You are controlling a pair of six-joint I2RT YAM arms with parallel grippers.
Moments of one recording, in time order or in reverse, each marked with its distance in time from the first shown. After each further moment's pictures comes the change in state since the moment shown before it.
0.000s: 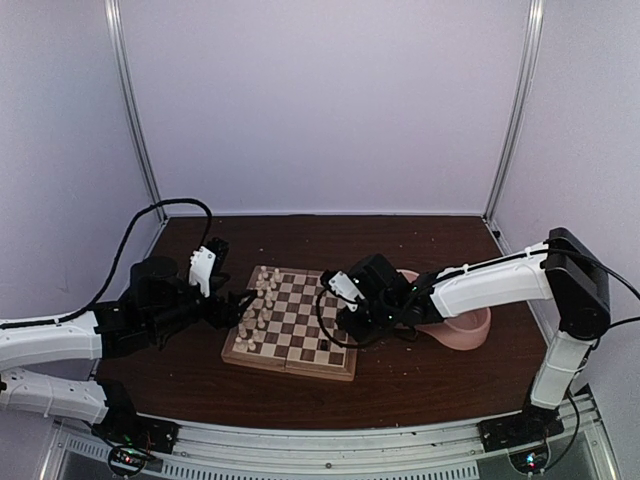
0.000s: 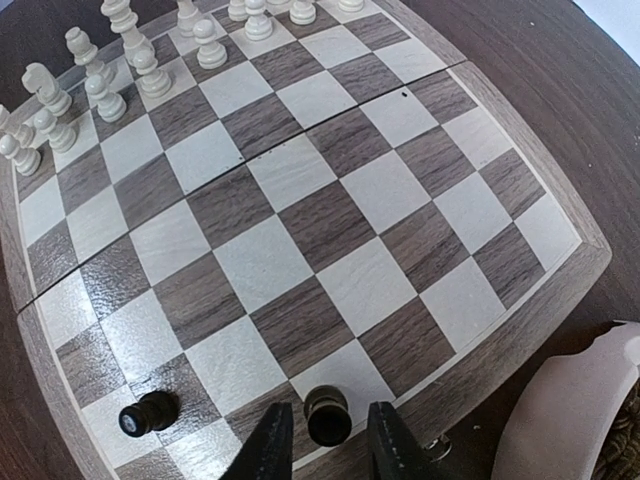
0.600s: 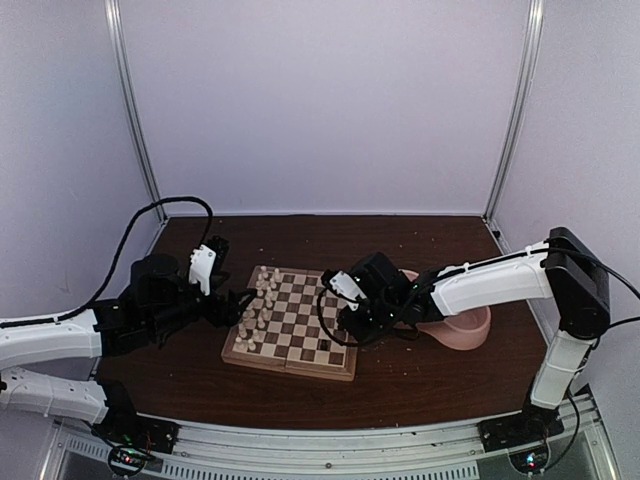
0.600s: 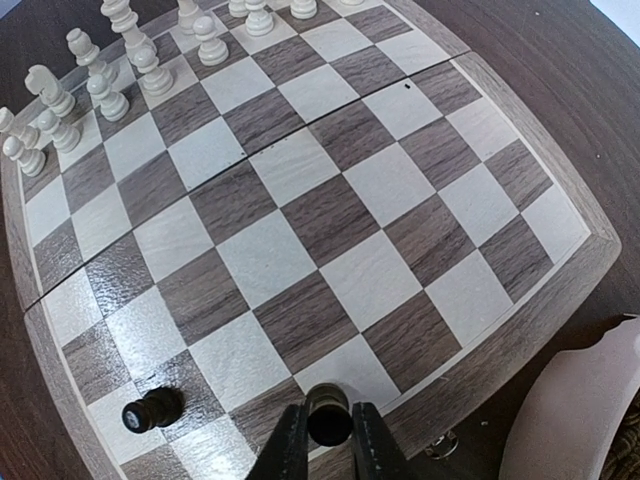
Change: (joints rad) left arm 0.000 0.004 0.019 -0.024 -0.010 -0.001; right arm -0.013 0.000 0.003 -0.014 -0.033 0.019
